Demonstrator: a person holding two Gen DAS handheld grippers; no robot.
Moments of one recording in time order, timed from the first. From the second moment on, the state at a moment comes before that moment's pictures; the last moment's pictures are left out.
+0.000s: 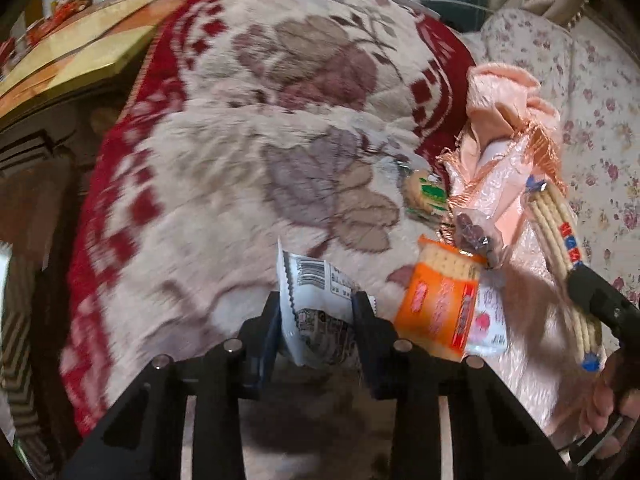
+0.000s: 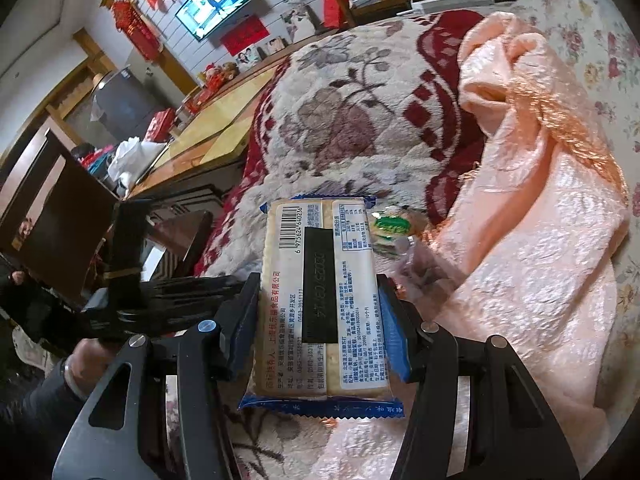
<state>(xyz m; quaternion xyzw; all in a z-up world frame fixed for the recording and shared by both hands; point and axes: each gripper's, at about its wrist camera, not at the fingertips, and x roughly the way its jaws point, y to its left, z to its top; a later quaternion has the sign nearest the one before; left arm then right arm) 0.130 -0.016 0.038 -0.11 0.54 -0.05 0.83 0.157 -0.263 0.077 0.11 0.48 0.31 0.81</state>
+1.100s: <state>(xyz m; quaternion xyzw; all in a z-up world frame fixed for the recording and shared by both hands) -0.053 0.127 0.097 -0.12 0.46 0.12 0.87 0.030 -0.073 0.086 0.05 0.49 0.43 0.76</state>
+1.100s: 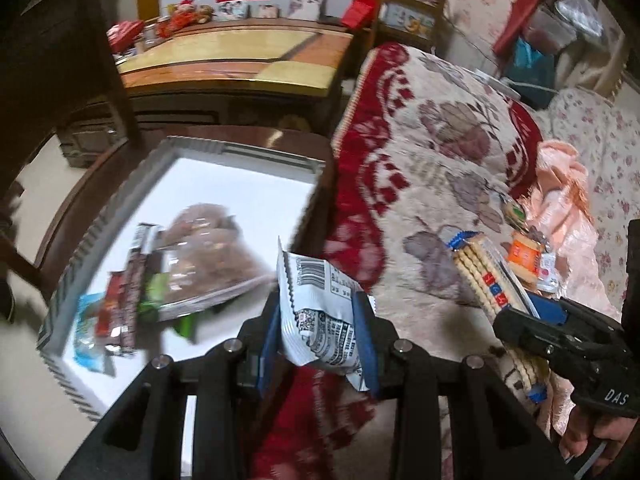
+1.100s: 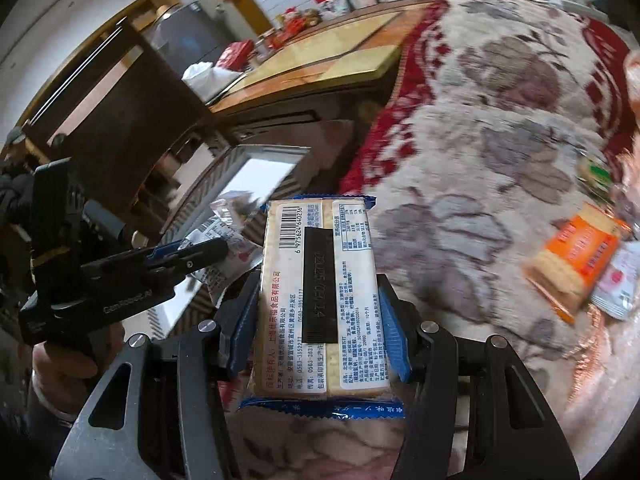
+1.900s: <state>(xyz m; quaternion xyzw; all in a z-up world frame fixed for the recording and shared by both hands) -0.113 0.239 0.101 -0.20 0.43 0.21 0.85 0.015 0.040 0.109 0.01 0.49 0.50 0.72</state>
